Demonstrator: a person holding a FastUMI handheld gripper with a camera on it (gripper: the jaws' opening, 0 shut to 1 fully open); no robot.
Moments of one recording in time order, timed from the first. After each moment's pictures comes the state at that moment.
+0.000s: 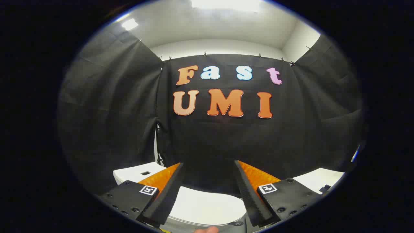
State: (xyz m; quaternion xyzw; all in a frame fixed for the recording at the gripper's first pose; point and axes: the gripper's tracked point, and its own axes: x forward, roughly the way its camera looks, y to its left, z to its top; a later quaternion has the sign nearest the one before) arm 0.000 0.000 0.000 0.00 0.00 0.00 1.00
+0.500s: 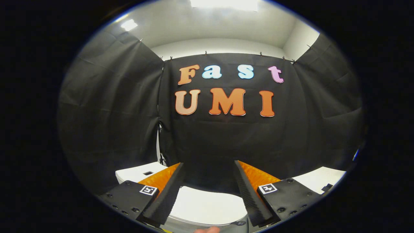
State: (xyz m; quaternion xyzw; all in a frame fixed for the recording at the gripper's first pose) arm 0.000 0.004 -0.001 0.00 0.00 0.01 1.00
